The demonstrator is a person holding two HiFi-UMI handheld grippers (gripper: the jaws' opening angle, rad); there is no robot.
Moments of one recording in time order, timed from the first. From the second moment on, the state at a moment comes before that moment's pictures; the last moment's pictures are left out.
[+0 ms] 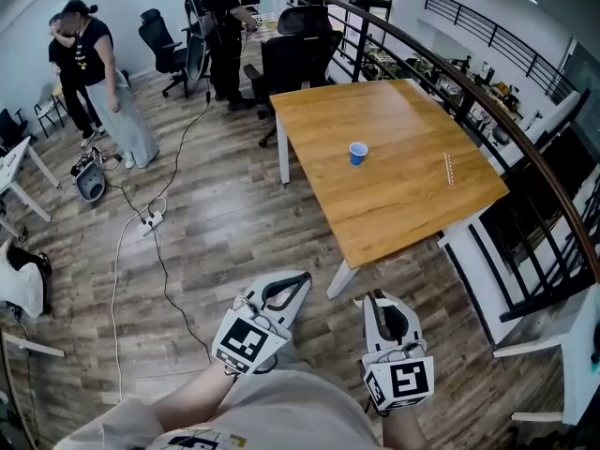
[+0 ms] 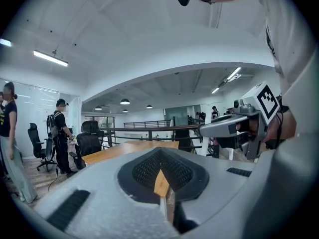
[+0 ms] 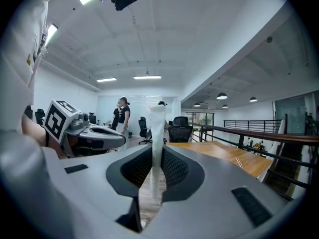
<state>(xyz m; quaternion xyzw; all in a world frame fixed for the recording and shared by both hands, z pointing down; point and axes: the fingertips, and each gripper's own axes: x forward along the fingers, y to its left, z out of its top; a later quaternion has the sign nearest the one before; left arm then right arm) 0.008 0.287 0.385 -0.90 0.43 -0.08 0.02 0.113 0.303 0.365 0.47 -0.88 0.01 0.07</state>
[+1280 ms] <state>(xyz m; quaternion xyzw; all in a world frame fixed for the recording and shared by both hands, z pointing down) -0.012 -0.016 0.397 -0.93 0.35 -0.06 -0.05 0.073 0.016 0.371 0.51 -0.85 0.08 0.08</state>
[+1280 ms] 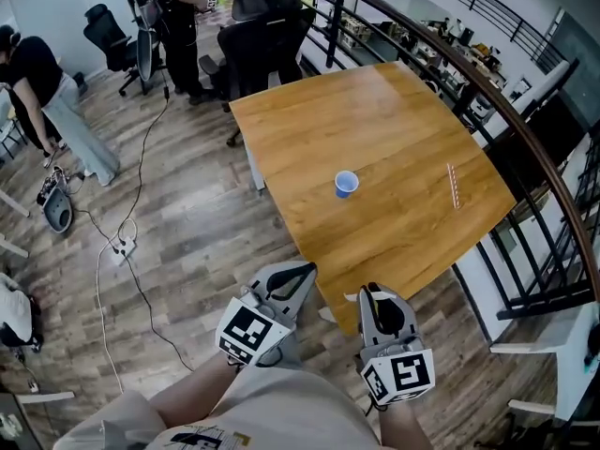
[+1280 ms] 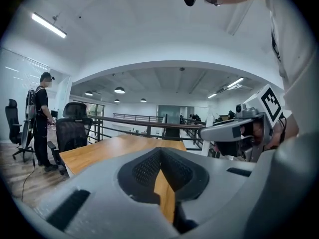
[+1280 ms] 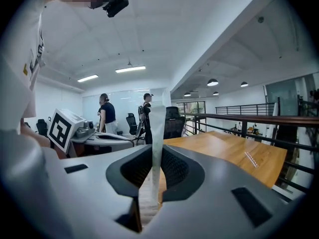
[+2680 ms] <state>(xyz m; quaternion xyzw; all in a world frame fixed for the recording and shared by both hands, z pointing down) 0.014 -0.205 0.410 -0.94 0.33 -0.10 -0.08 0.090 -0.187 0.380 0.52 -0.84 0.13 0.06</state>
